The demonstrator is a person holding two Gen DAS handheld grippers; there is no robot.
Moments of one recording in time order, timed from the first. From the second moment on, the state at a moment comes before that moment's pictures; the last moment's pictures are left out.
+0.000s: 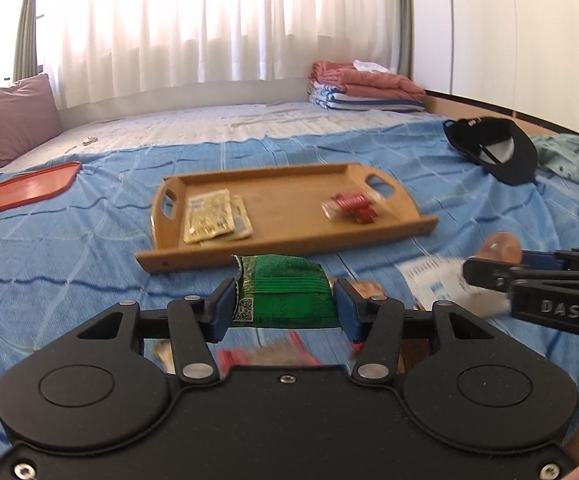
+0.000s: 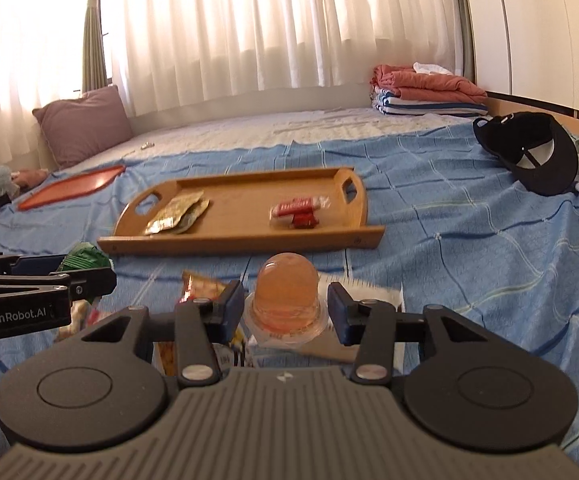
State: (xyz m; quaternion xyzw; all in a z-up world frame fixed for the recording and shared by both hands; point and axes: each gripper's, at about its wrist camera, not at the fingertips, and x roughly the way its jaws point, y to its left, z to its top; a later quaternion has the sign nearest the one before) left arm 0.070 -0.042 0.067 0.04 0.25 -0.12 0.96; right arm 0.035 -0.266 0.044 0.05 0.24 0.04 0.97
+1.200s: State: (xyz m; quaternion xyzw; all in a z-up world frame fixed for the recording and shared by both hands) left arm 0.333 -0.031 0.092 -0.09 0.36 -0.14 0.92; right arm 0.289 -0.300 0.070 0.14 0.34 0.05 0.93
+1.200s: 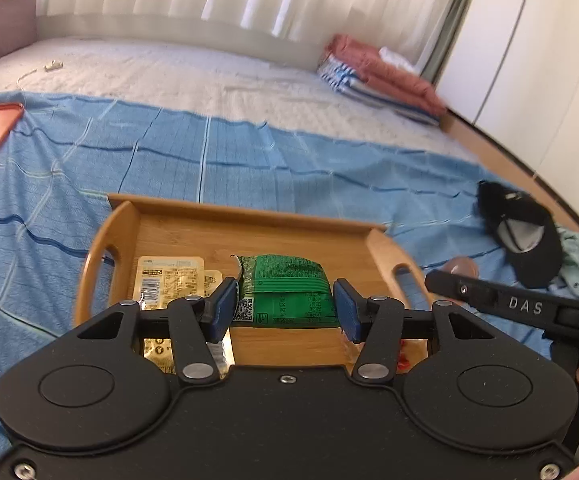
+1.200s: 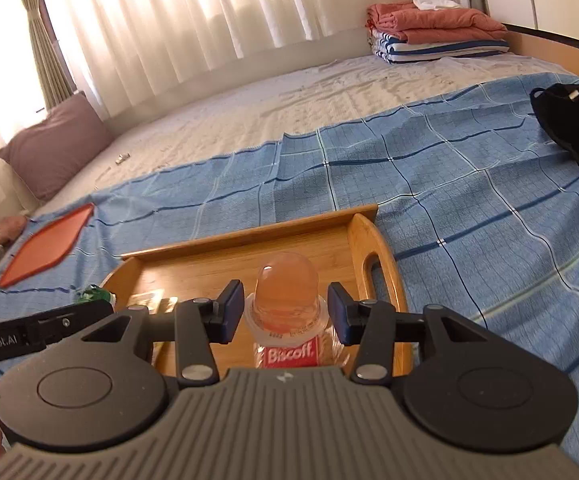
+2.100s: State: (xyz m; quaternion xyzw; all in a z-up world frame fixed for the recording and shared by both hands) left arm 0.350 -0.091 0.011 0.01 0.38 -0.15 0.91; right arm 0.350 -0.287 0.010 0.07 0.39 0.03 0.92
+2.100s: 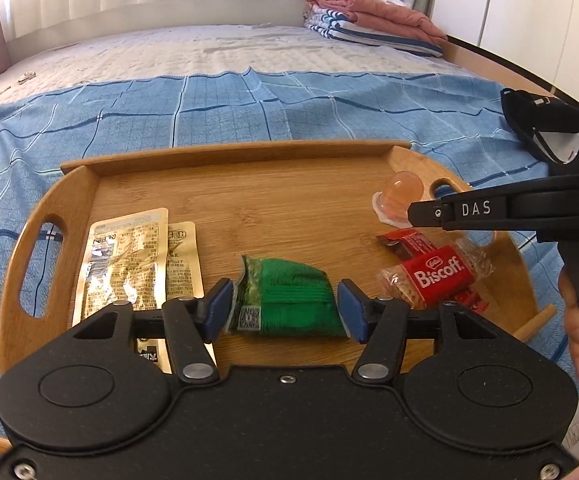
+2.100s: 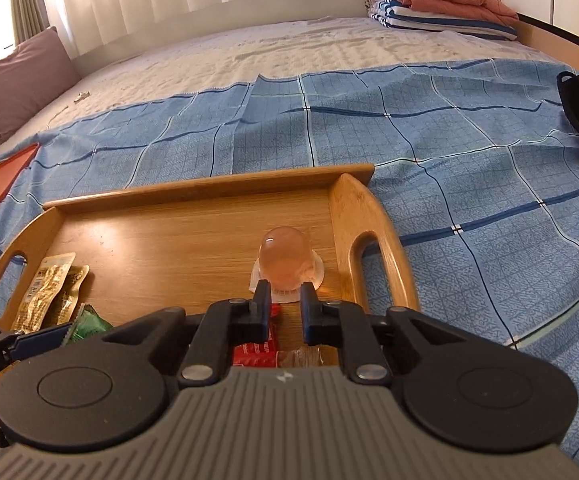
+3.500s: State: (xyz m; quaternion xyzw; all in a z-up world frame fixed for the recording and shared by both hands) left arm 0.060 -0.001 0.073 0.02 0.27 -0.13 0.95; right arm 0.062 -0.236 0.067 -0.01 0.27 0.15 0.95
